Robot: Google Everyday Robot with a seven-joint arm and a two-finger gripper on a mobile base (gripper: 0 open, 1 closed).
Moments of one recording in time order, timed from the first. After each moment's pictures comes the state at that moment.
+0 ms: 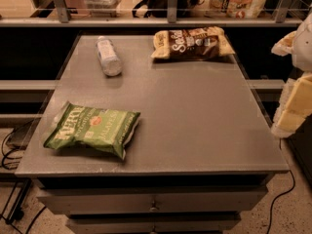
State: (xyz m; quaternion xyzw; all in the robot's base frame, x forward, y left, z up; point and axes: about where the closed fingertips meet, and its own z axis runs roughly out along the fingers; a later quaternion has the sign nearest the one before) arm 0.438 -0.217 0.976 -0.60 0.78 -0.03 0.16
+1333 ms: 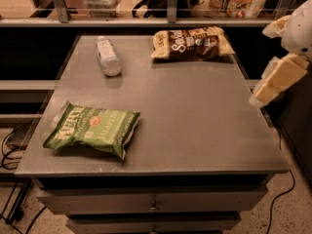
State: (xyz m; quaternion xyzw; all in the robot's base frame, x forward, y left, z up) arm 0.503 -0.209 0.981 -0.57 0.77 0.01 0.27
